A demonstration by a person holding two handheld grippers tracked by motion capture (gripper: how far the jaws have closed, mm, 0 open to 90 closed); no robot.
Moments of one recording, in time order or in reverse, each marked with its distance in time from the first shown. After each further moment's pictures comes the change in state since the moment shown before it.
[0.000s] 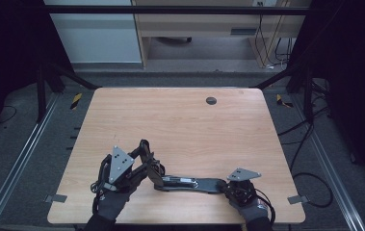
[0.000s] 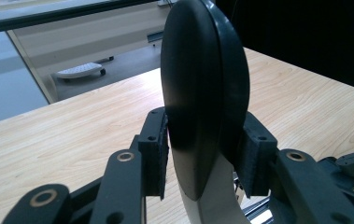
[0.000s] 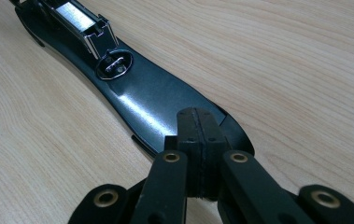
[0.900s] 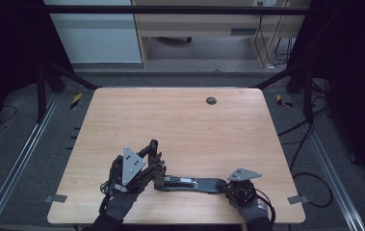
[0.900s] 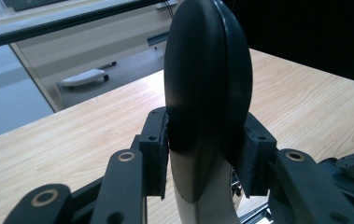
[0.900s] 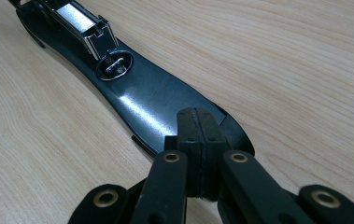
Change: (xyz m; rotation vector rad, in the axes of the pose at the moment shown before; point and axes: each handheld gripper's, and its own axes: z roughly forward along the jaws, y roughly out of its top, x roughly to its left) left arm -0.020 0.006 0.009 0.002 0.017 0.070; right arm 0.000 0.000 0.000 -0.003 0.003 0.007
